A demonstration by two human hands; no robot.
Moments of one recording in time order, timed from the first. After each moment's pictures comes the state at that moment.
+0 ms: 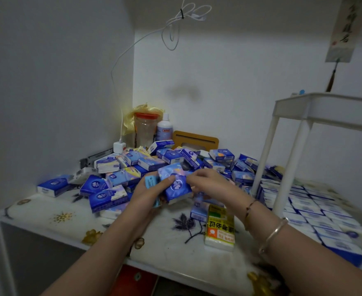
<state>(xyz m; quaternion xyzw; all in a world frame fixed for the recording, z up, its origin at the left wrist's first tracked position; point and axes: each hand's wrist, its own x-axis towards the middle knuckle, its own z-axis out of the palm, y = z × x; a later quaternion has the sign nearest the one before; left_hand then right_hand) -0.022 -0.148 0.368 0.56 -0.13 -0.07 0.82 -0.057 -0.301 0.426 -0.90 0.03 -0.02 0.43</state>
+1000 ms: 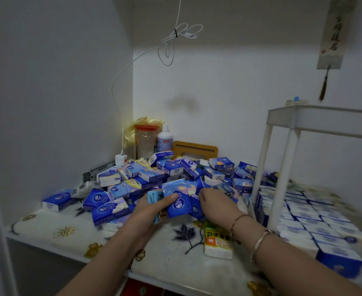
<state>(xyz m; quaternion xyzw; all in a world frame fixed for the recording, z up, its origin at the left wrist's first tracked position) -0.034 -0.146 0.373 0.56 -0.10 -0.12 0.82 -0.039 -0.323 0.391 -0.99 0.03 -0.10 0.11</state>
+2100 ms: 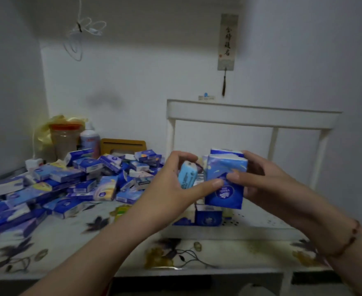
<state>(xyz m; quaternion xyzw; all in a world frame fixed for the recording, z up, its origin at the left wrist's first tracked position) -0.209 -0.276 0.463 0.71 -0.41 -0.02 0.57 -0.298 -0.458 0.466 -0.68 -0.06 -0.16 0.71</state>
